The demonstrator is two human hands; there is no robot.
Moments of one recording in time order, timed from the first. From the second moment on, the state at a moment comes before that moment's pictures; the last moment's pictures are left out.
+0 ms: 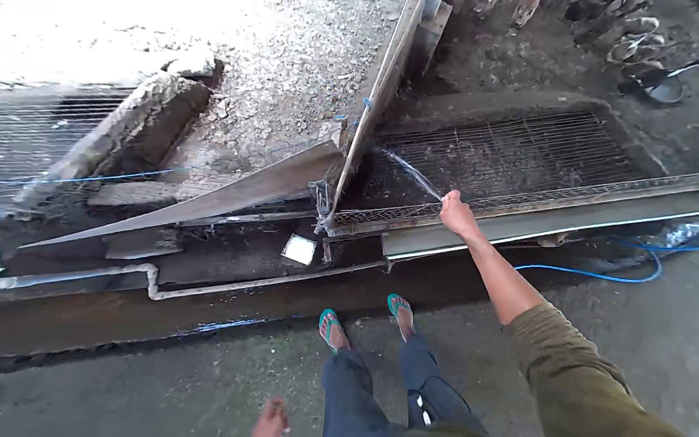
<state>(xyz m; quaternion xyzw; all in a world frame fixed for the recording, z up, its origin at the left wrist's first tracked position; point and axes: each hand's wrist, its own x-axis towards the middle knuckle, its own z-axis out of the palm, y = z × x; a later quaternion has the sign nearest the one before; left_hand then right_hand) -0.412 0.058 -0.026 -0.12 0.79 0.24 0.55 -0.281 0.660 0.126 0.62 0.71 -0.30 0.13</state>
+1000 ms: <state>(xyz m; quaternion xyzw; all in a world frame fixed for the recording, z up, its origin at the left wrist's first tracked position) -0.684 0.334 -0.382 0.15 0.92 0.13 0.35 -0.310 0.675 0.010 0.63 0.74 -0.21 0.07</state>
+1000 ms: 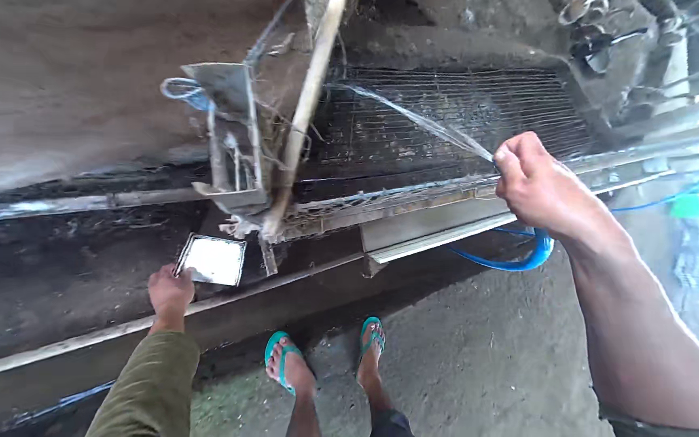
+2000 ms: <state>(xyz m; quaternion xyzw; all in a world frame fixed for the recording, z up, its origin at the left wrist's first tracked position) -0.352 0.326 -0.266 -0.15 0.71 0.54 0.42 -0.233 0.476 -0.069 0.40 0.76 -0.43 0.26</state>
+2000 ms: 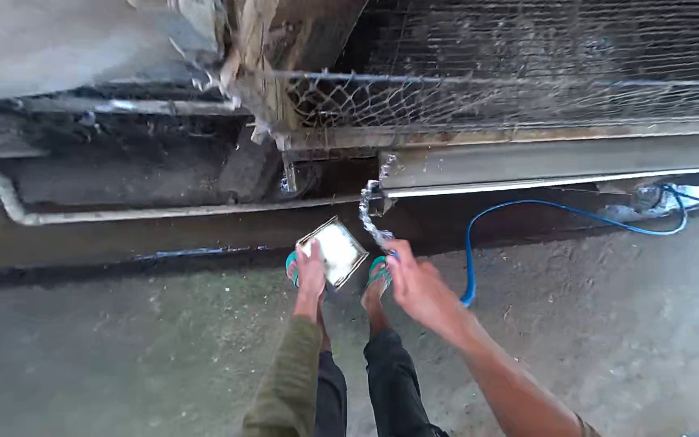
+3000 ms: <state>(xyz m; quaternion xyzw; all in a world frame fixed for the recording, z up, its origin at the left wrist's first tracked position) -0.334 0.334 -0.322 -0.01 0.69 0.43 0.58 -0.264 0.430 -0.201 0.34 0.68 -0.52 0.39</state>
